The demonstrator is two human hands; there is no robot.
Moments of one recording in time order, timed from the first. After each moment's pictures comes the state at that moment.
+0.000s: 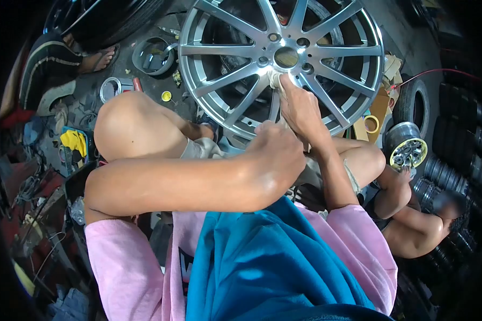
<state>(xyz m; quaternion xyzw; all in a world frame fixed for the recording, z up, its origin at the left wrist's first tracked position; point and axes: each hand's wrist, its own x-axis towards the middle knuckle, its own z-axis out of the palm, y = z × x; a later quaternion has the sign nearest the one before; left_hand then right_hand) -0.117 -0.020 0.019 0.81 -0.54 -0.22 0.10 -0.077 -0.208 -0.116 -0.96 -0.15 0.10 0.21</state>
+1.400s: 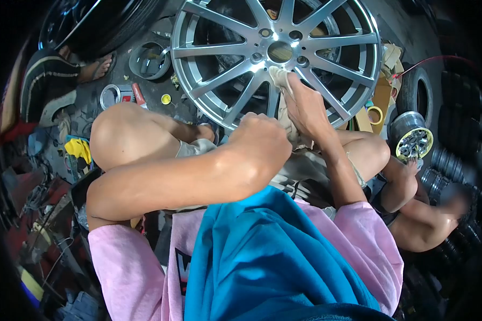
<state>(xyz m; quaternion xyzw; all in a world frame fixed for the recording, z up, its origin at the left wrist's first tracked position) -0.116 -0.018 0.005 0.83 -0.47 -0.27 0.09 -0.094 -0.224 -0.100 -0.96 -0.11 0.11 0.24</state>
